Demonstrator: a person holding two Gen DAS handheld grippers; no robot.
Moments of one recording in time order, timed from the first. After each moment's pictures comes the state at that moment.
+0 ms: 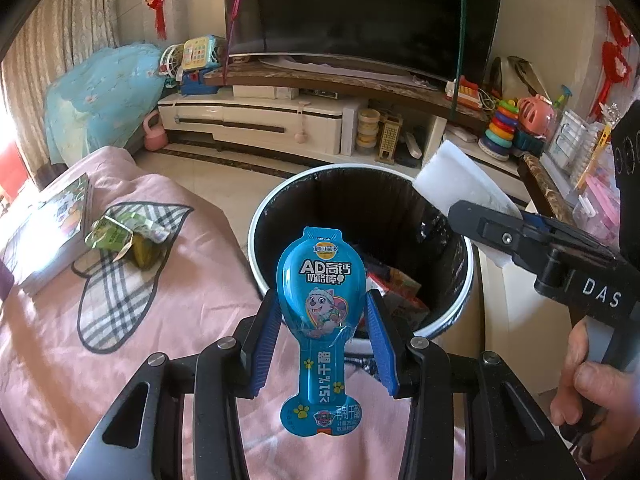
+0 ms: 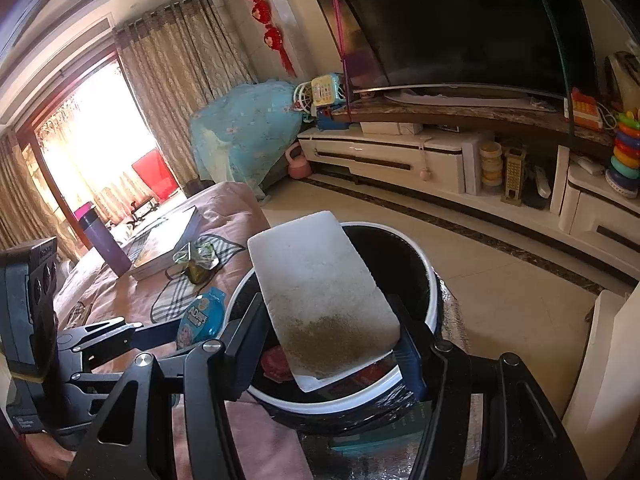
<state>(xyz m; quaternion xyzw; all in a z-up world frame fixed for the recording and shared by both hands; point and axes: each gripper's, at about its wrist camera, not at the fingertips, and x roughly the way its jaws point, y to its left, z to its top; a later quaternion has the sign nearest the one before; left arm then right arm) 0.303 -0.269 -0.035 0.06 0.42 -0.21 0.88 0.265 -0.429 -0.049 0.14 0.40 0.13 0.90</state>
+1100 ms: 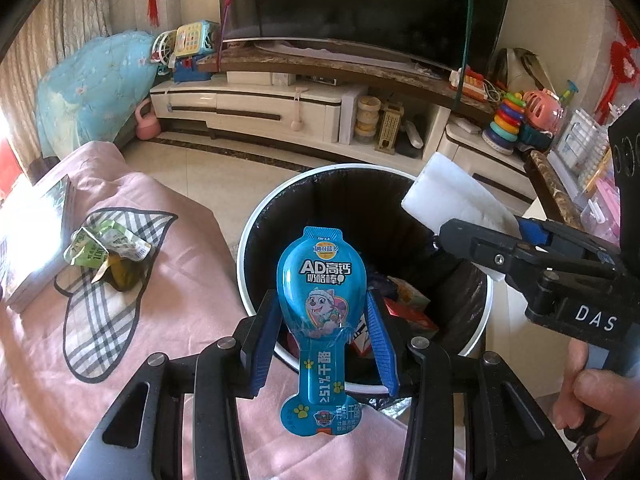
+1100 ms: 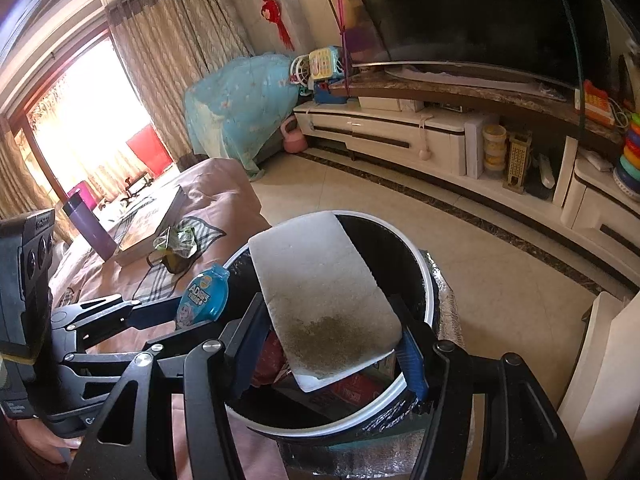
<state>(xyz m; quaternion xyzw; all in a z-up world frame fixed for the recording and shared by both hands) 0.351 -0.288 -0.048 0.06 0.45 -0.21 0.86 0.300 -0.432 -0.064 0.12 0.45 0.13 0.87</state>
